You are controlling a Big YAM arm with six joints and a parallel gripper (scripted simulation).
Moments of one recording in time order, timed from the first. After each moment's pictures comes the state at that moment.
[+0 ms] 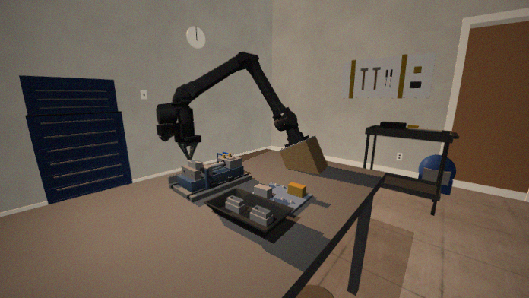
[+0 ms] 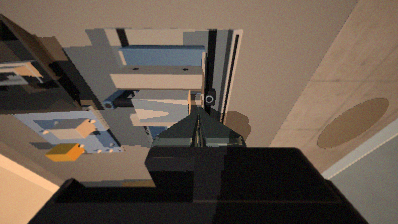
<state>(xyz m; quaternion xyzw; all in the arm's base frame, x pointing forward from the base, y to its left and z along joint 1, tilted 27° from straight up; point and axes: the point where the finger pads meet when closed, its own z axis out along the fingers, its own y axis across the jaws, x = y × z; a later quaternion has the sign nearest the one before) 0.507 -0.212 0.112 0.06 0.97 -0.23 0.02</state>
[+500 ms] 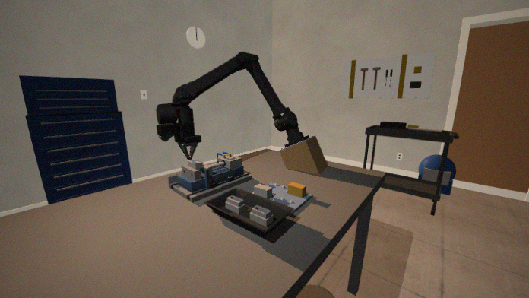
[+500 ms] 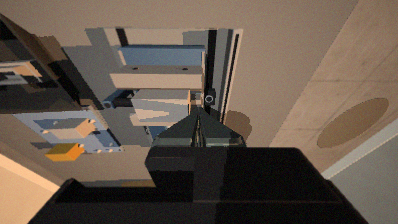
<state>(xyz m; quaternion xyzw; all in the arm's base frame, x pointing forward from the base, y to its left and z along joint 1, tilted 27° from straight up) 0.506 -0.212 0.112 0.06 0.97 -0.23 0.02</state>
